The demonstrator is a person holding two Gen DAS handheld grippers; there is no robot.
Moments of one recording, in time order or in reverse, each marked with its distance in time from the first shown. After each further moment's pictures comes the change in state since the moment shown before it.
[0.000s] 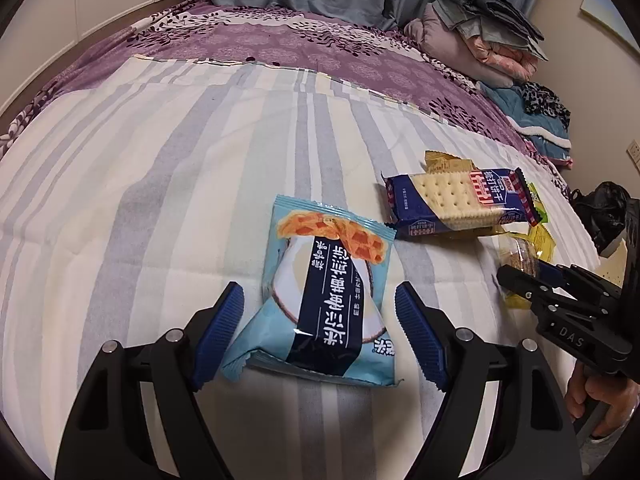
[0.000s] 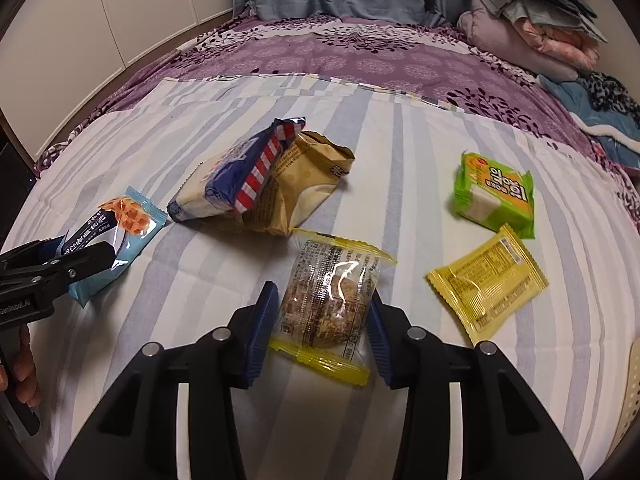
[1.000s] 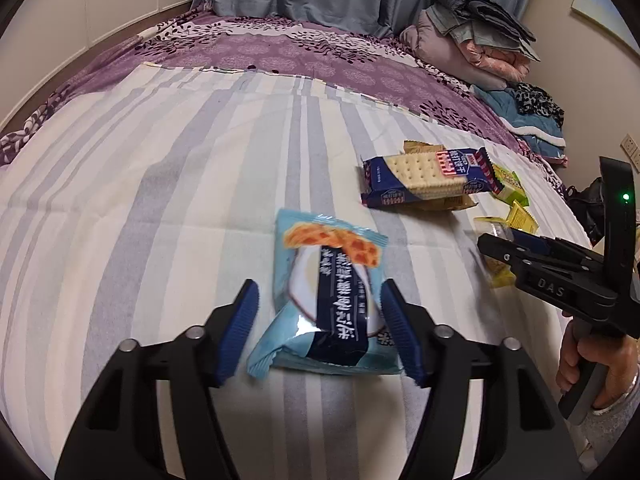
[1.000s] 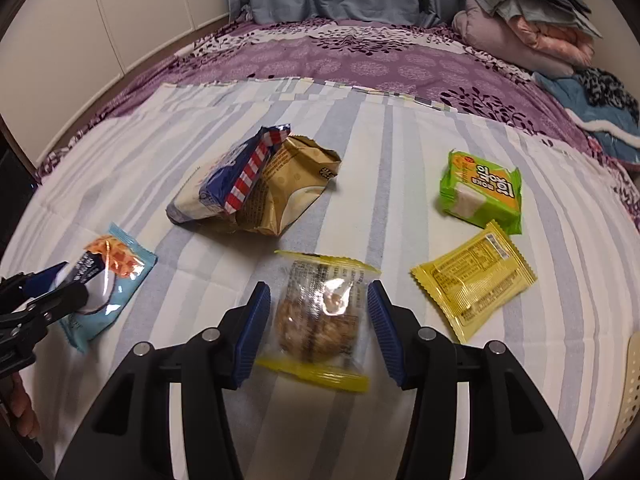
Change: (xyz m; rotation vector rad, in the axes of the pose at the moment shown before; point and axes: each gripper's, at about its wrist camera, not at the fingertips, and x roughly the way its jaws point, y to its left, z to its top) left arm -0.035 -0.010 -0.031 0.002 -0.033 0.012; right arm -0.003 -0.005 0.001 -0.003 -0.003 -0.008
